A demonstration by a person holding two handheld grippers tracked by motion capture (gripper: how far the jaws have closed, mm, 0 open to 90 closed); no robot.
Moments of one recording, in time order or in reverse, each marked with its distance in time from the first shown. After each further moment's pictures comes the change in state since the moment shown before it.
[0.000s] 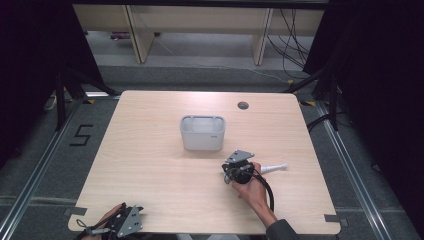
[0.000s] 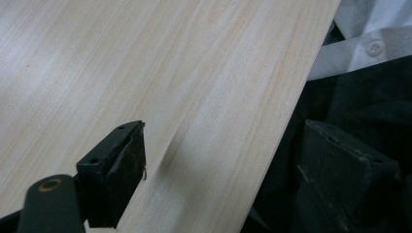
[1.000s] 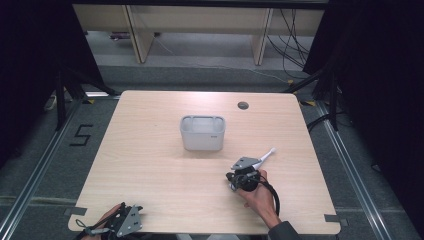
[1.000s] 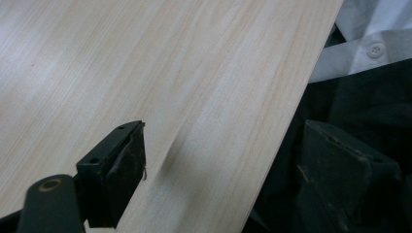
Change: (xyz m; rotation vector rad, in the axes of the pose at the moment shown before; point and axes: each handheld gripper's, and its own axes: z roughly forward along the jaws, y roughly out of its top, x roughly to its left) left arm 0.001 0.000 -0.001 -0.011 -0.003 0.000; right arm 0.002 -0.019 -0.018 0.038 0.056 0.031
